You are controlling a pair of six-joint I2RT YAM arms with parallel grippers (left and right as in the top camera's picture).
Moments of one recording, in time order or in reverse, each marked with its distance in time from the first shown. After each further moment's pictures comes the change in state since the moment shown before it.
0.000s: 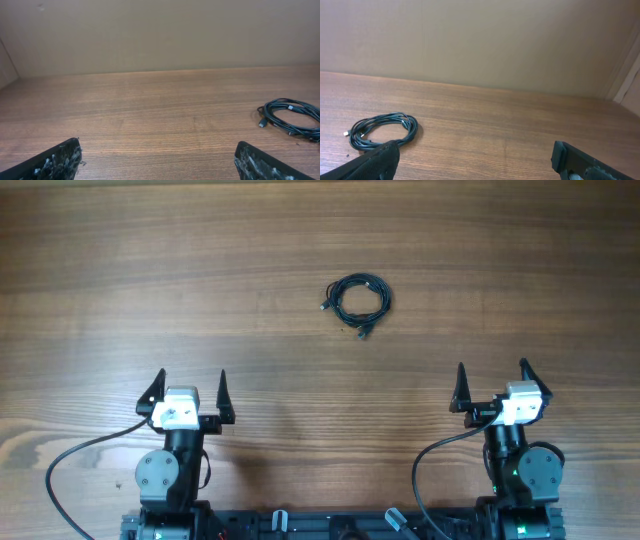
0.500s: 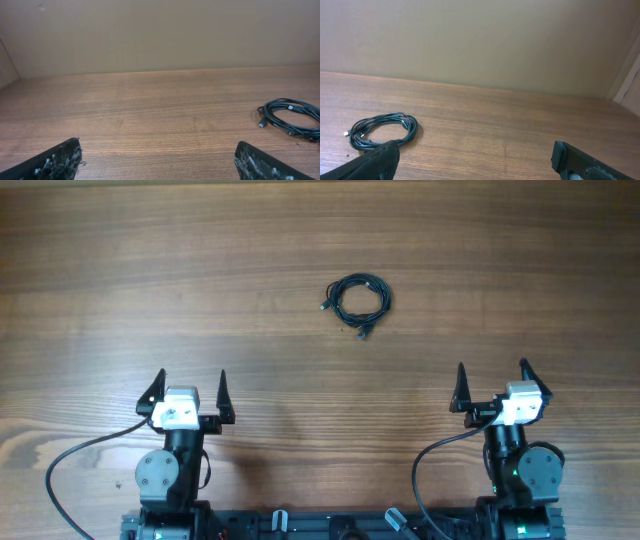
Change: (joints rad) left arm 0.000 0.000 0.000 0.000 0.000 0.000; right arm 0.000 0.000 0.000 0.000 0.000 0.000
